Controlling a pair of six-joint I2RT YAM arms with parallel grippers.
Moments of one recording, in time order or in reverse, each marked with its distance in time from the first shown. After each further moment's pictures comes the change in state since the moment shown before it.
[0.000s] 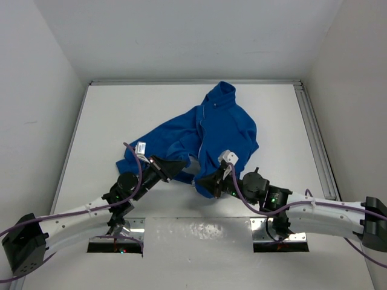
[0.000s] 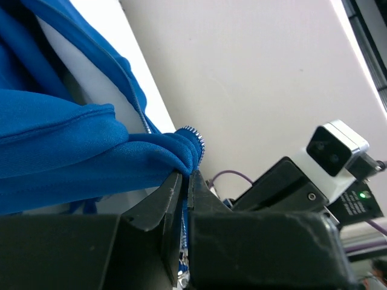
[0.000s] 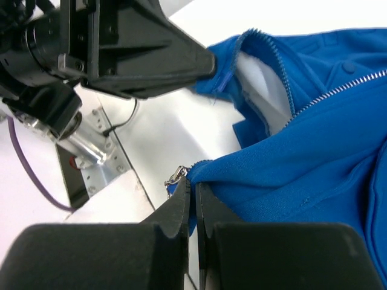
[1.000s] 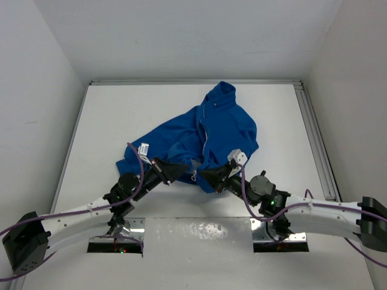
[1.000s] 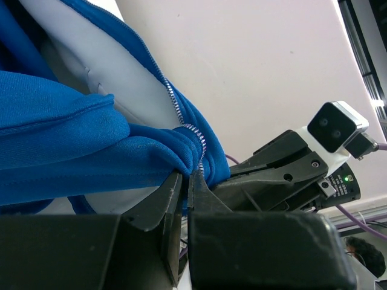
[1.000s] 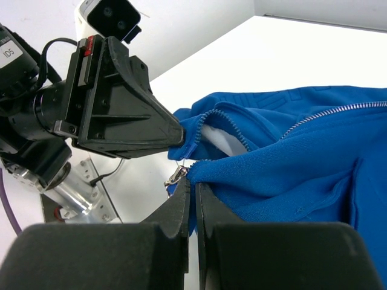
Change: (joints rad) left arm 0.000 0.023 -0.019 0.034 0.081 -0.056; right arm 0.000 -0.002 -0.092 0.288 0.118 -0.057
